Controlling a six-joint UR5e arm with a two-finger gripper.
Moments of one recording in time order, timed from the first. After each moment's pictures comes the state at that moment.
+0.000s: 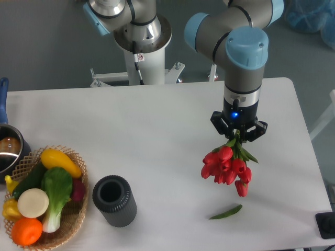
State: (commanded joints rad) arm 2.63 -1.86 -1.55 -1.06 1.53 1.03
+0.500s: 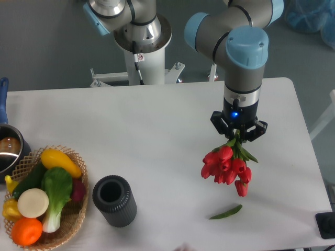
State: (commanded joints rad) arm 2.63 -1.86 -1.55 -1.06 1.53 1.03
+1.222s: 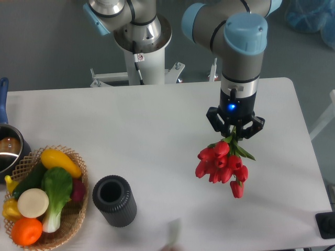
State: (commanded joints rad) arm 2.63 -1.80 -1.55 -1.03 1.36 1.01
